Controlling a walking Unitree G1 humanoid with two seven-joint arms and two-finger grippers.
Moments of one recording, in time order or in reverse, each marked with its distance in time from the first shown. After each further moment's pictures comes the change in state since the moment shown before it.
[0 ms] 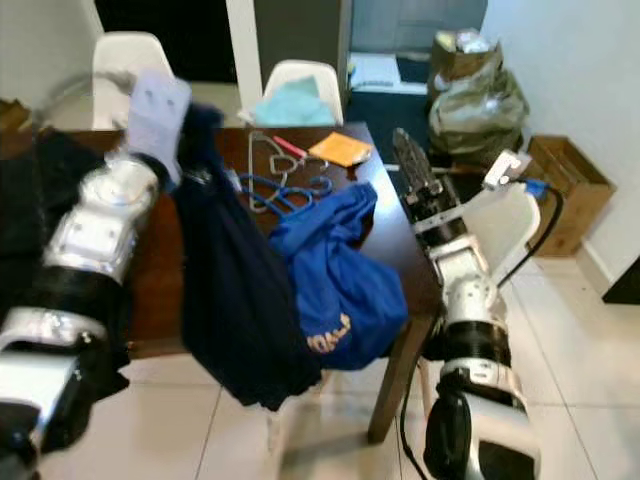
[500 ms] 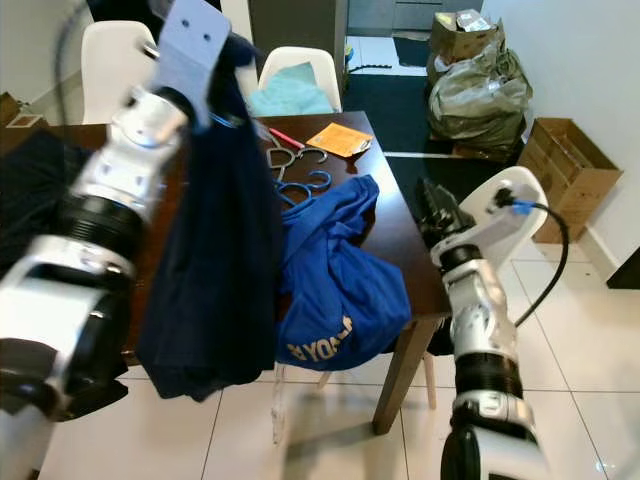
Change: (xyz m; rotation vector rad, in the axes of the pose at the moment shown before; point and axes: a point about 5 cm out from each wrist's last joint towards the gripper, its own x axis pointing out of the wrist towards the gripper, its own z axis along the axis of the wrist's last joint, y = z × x) left arm 0.018 -0.076 0.045 -0.206 -0.148 -0.365; right arm -0.031 -0.018 -0.013 -0.345 0.131 -0.328
